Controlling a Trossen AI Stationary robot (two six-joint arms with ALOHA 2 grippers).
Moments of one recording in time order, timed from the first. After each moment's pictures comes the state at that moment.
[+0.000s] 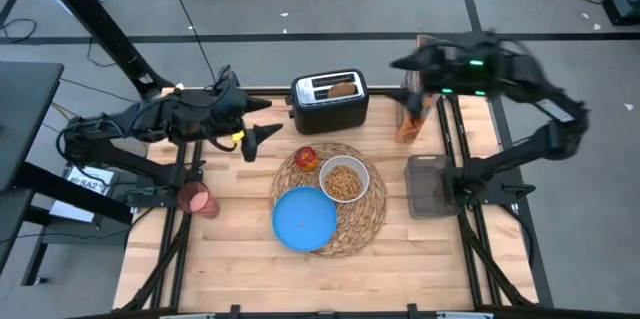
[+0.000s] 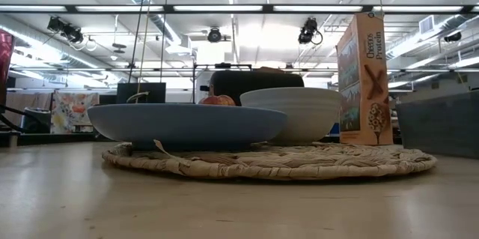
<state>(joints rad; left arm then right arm) -0.04 1.12 1.43 -0.60 -0.40 -0.24 -0.22 1.22 1.79 -0.93 0.13 0.03</state>
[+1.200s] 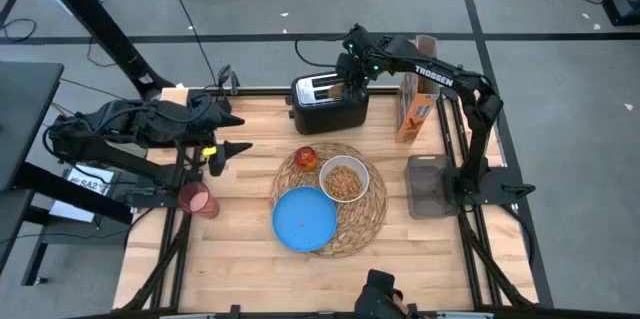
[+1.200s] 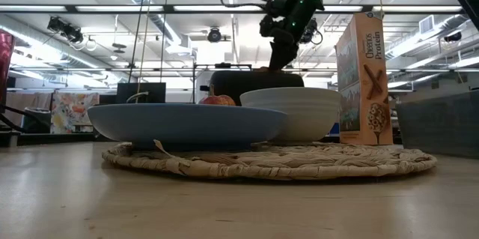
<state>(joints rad) -0.14 0.99 1.43 -0.93 -0.38 -0.33 -0.64 1.87 1.79 -0.93 -0.14 -0.35</state>
